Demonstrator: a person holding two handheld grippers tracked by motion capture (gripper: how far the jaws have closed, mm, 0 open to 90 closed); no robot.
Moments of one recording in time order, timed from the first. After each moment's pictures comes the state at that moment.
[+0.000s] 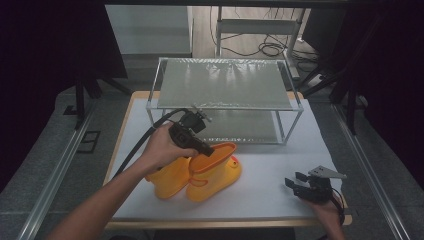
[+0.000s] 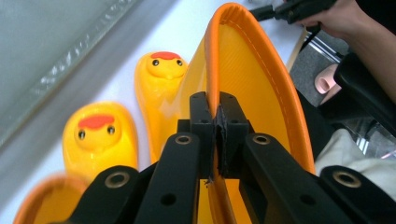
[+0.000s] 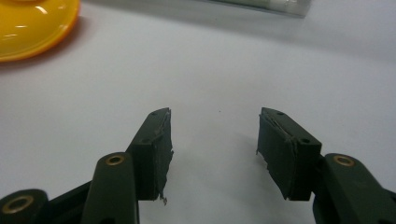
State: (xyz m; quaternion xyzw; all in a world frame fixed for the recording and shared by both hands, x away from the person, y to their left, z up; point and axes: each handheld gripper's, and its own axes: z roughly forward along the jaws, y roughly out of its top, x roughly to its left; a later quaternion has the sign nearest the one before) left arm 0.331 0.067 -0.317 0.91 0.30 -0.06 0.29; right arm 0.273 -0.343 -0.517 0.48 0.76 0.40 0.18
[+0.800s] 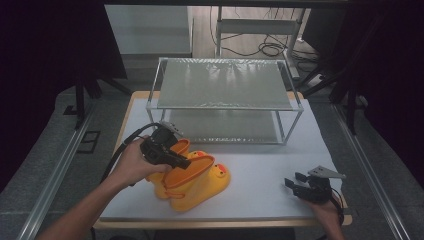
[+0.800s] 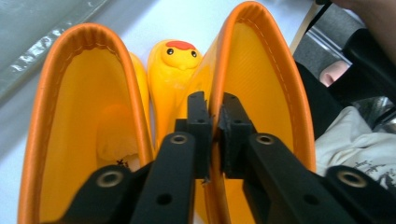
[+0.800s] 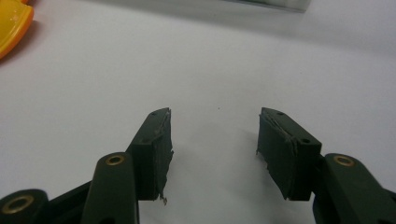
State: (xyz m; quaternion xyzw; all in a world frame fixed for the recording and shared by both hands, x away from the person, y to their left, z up) left arm 0.299 0.125 -0.334 0.90 0.31 -0.04 0.29; right arm 0.274 -0.343 -0.520 0.48 0.76 0.40 0.18
